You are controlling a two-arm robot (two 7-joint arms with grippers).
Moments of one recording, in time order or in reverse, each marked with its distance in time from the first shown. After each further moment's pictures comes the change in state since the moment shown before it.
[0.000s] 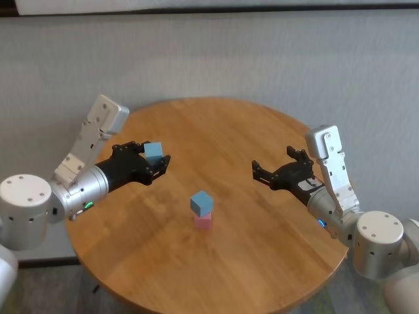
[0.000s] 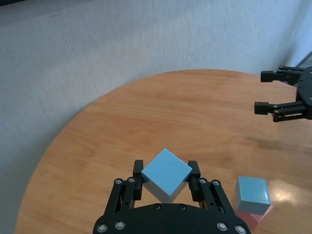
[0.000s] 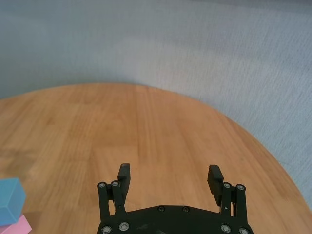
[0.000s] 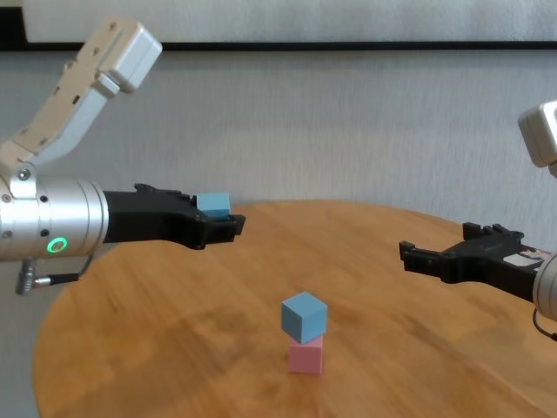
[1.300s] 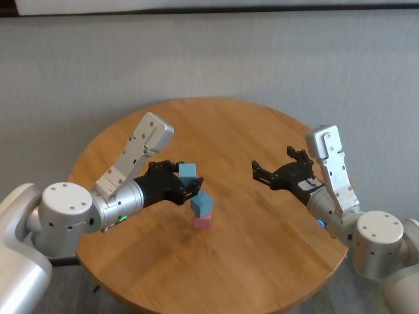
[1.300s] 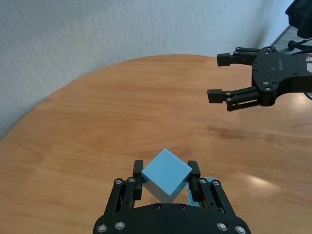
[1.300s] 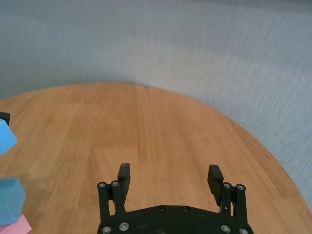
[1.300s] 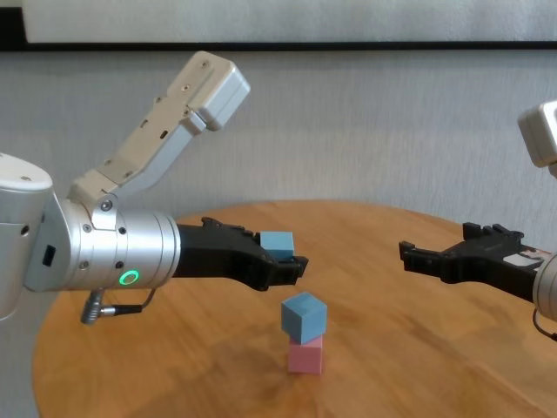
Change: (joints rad) left arm -0.026 -0.030 0.115 0.018 0.029 0.047 0.016; right arm 0.000 0.000 0.000 0.000 0.000 0.000 0.000
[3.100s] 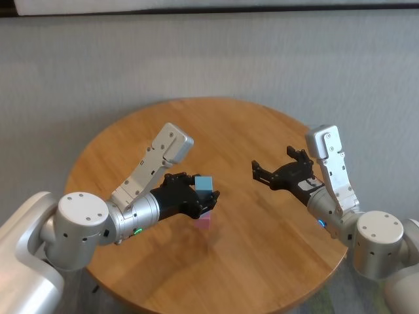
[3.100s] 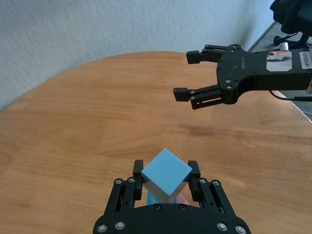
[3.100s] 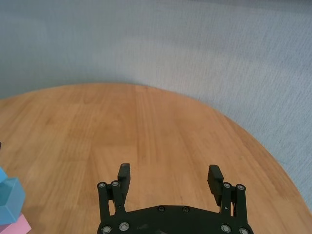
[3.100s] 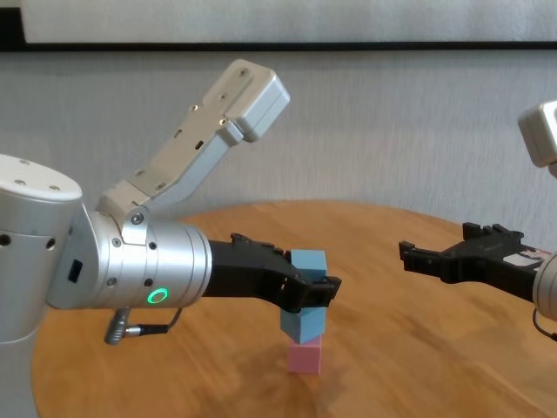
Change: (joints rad) left arm 0.049 -0.012 0.032 -0.089 0.010 0.069 0.013; right arm 0.000 0.000 0.000 0.000 0.000 0.000 0.000
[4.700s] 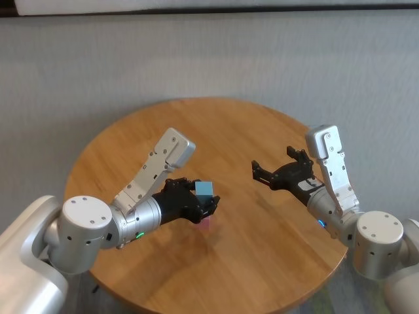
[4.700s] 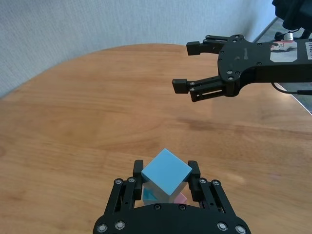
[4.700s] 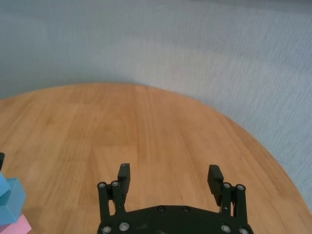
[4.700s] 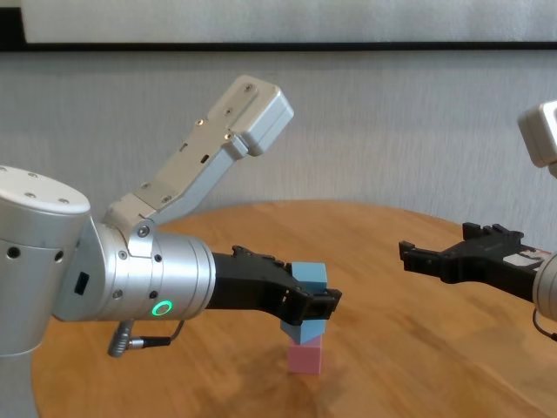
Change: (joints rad) left arm 0.003 -0.012 0.000 0.019 0.010 0.009 0.002; right arm 0.000 0.000 0.000 0.000 0.000 0.000 0.000
